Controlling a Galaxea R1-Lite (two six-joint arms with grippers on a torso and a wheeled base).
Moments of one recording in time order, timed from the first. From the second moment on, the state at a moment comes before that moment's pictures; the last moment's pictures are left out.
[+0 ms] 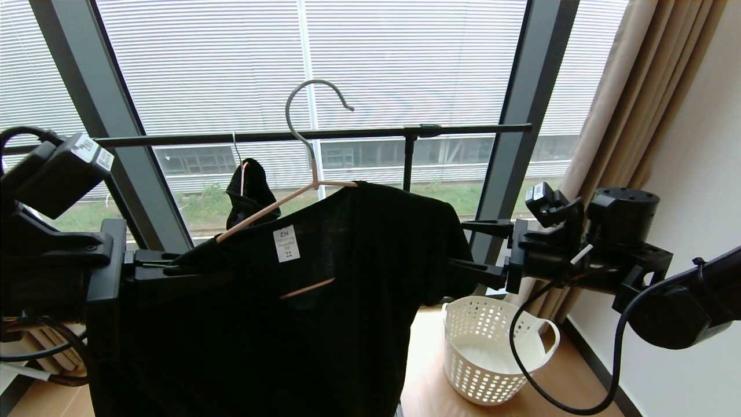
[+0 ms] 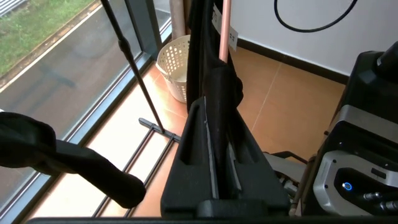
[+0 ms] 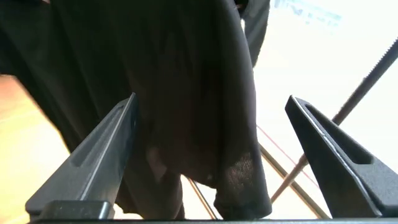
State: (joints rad) left arm -0.21 1.24 -0.86 0.10 -0.71 0.38; right arm 0.24 1.93 -0.76 -0.97 0.80 -0.13
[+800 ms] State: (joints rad) left arm -0.20 1.24 -0.85 0.10 -0.71 0.38; right arm 0.22 1.97 -0.79 -0.97 0.79 -0.13
